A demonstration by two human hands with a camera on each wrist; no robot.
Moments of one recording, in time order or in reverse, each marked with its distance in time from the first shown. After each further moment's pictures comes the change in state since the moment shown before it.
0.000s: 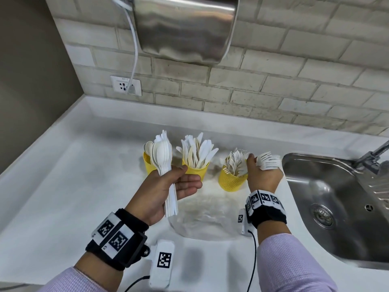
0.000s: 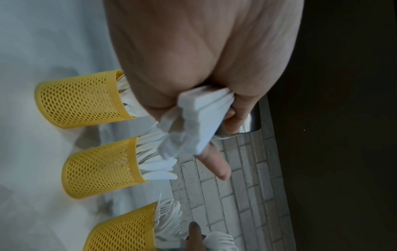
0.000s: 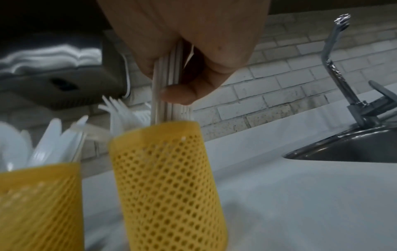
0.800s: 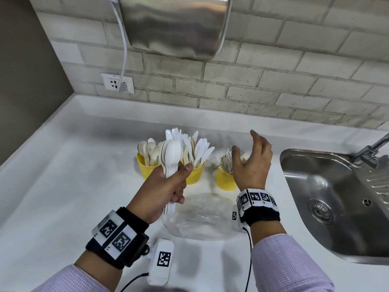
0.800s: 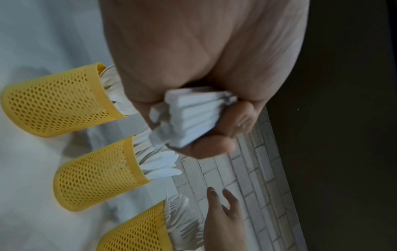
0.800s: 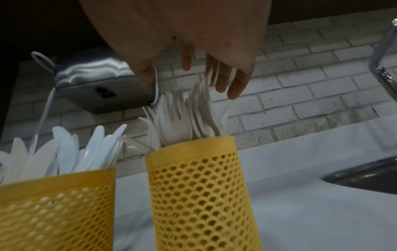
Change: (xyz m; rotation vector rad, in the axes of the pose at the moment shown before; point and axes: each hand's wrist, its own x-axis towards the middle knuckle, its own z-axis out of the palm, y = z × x) left_hand 0.021 -0.008 0.000 0.328 -0.072 0.124; right_hand -0.007 -0.012 0.015 -0.272 -0.076 -0.485
